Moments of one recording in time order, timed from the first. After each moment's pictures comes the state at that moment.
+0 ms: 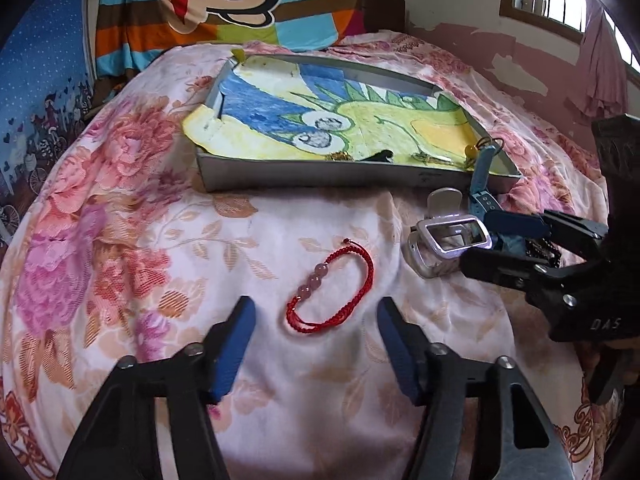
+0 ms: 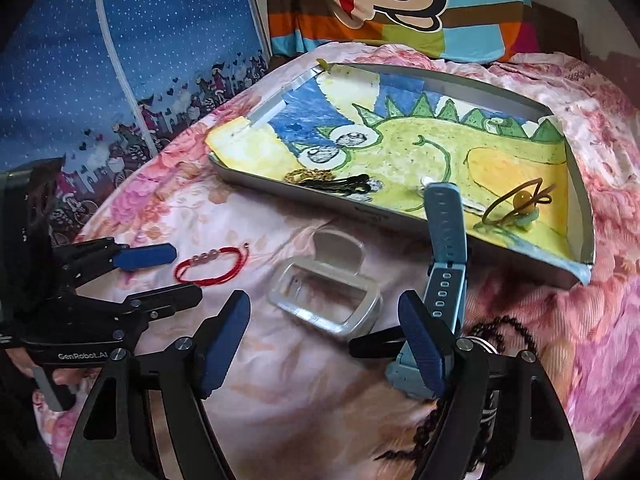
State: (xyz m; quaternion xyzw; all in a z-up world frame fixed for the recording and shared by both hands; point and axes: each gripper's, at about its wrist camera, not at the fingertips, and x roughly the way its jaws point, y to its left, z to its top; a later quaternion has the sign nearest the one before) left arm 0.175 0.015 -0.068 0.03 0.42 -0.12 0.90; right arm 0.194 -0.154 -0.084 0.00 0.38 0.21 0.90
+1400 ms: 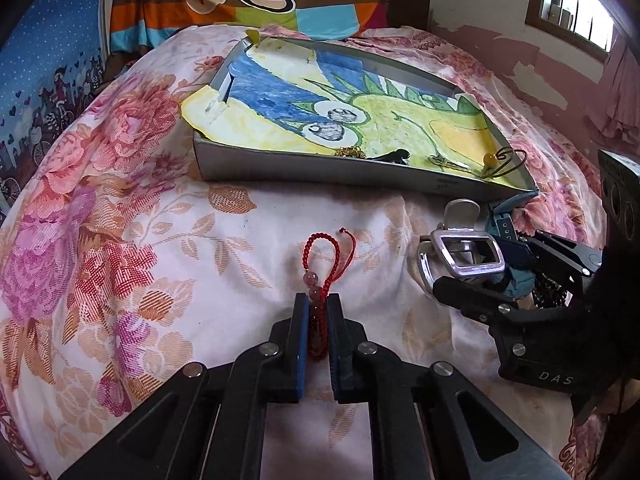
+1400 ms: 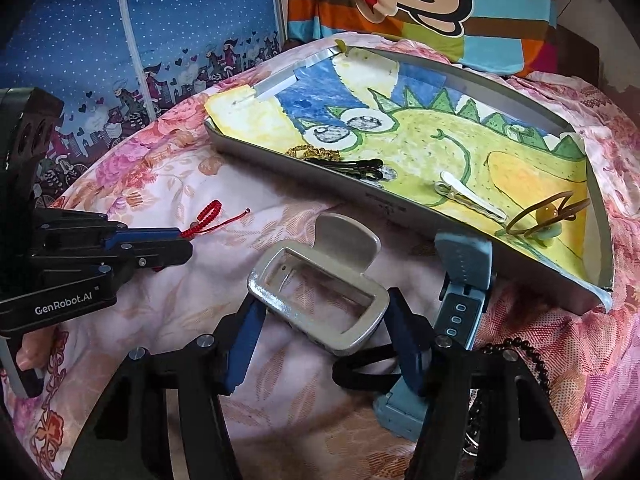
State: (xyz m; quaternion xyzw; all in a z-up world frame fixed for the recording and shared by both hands) left arm 0.190 0.011 -0.073 -0.01 0.44 -0.10 0.89; right arm 0.200 -0.142 -0.101 -0.06 0.38 0.22 0.90
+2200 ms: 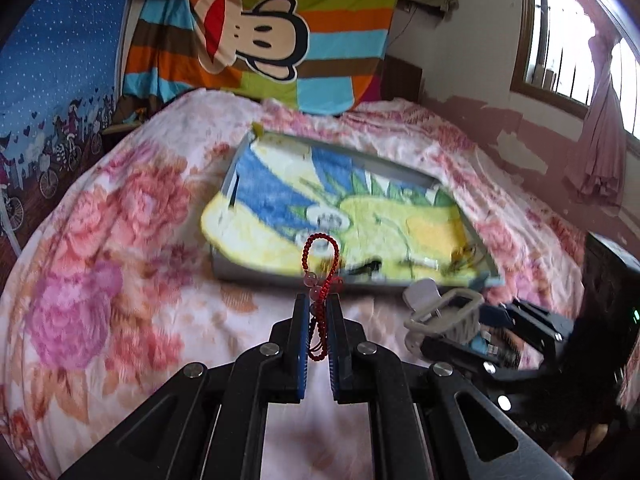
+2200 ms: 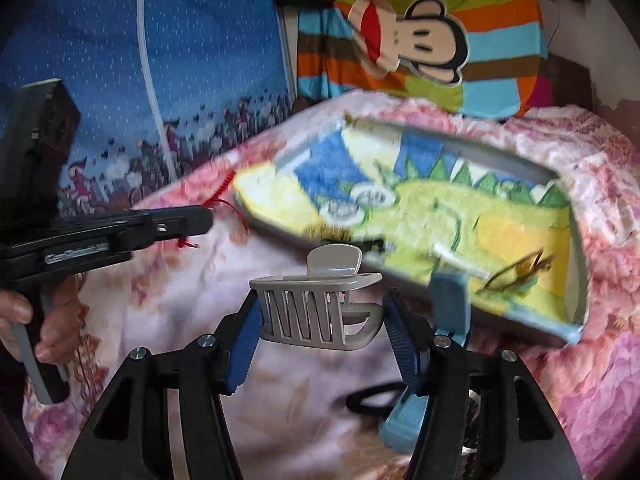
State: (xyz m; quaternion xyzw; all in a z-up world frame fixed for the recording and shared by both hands) left arm 0.191 0.022 -0.012 -0.06 0.31 -0.11 0.94; right arm 0.178 -0.154 -0.059 -0.01 0.27 0.23 0.93
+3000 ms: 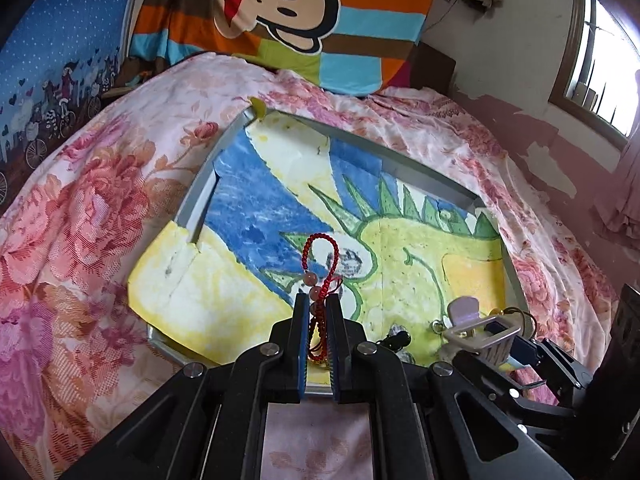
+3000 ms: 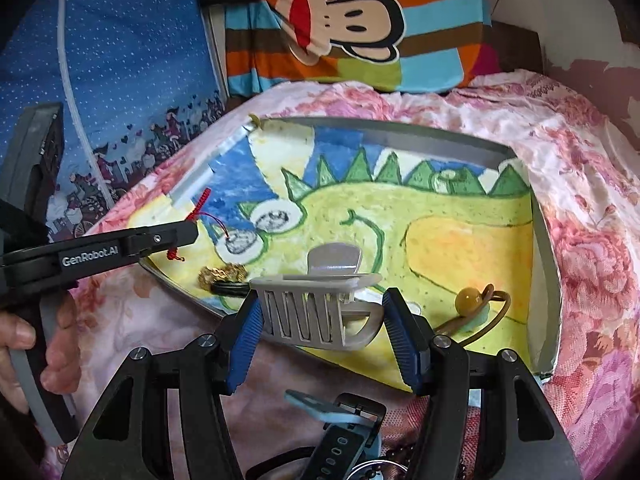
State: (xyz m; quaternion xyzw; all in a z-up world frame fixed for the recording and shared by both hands) left arm 0.290 0.003 -0.036 -0.10 0.38 -0.08 0.92; right arm 0.255 -0.178 -0.070 0.03 0.33 0.14 0.93
